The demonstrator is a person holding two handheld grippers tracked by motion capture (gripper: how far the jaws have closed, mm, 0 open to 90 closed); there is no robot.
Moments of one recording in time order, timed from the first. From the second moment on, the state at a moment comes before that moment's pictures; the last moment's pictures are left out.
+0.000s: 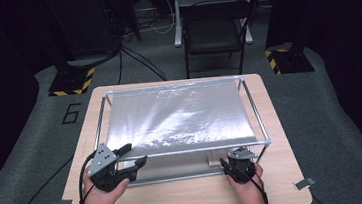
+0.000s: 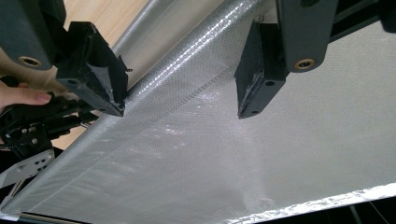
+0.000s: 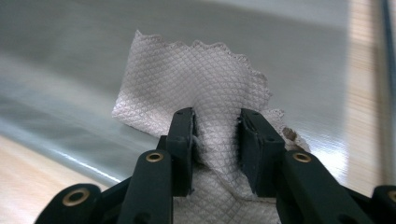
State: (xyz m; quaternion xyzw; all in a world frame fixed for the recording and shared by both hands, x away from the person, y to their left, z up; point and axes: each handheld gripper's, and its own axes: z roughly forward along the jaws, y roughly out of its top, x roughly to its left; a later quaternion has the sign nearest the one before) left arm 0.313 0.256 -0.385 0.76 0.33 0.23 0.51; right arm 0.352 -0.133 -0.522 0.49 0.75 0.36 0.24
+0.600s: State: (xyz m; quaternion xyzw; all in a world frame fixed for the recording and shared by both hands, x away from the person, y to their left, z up) left arm 0.313 0.255 -0.385 0.76 0.33 0.23 0.51; right arm 0.354 -0.125 -0.522 0.50 0.75 0.38 0.21
